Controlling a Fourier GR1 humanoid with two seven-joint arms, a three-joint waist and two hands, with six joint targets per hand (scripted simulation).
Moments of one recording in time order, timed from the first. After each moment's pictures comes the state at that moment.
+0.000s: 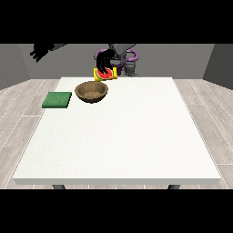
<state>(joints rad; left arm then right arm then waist) -0.99 0.00 -0.75 -0.59 -1.29 0.13 0.62 -0.28 -0.37 -0.36 -1.12 -0.37 0.36 0.00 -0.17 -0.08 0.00</state>
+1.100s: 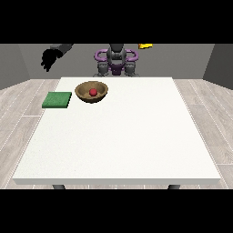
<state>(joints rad) -0.84 0.14 0.00 -1.05 -0.45 0.21 0.28 -0.17 -0.32 -0.38 -1.13 -0.32 0.24 -0.01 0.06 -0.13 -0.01</state>
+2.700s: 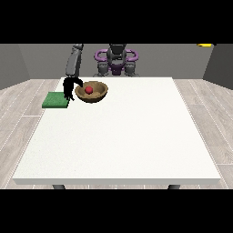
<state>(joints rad) -0.71 0.56 0.44 -1.22 0.24 -0.34 0.18 -0.32 -0.18 -0.33 -0.71 -0.23 0.20 -0.50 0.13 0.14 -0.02</state>
